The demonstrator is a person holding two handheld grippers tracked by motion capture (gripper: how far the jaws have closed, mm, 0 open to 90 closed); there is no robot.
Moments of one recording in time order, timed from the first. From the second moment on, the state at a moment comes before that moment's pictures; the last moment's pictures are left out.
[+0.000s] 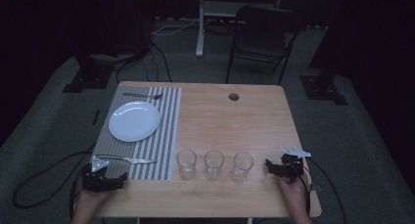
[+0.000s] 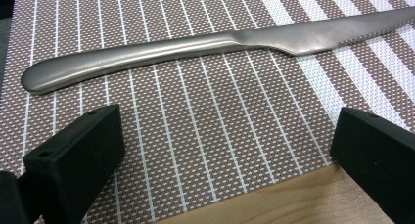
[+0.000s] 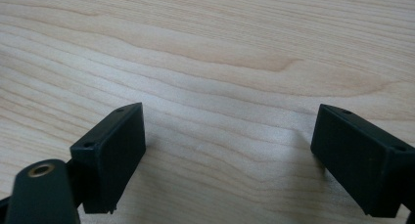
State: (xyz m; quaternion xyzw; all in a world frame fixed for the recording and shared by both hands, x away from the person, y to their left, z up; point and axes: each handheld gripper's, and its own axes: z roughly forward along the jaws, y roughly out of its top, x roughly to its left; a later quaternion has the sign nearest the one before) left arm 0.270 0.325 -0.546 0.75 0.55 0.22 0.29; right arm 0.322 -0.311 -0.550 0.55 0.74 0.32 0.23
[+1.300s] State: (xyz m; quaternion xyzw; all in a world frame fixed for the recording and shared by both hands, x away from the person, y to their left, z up) left arm 0.264 0.322 -0.543 0.77 0.52 0.20 0.30; right arm 0.322 -0.310 -0.550 0.56 0.73 0.32 0.23
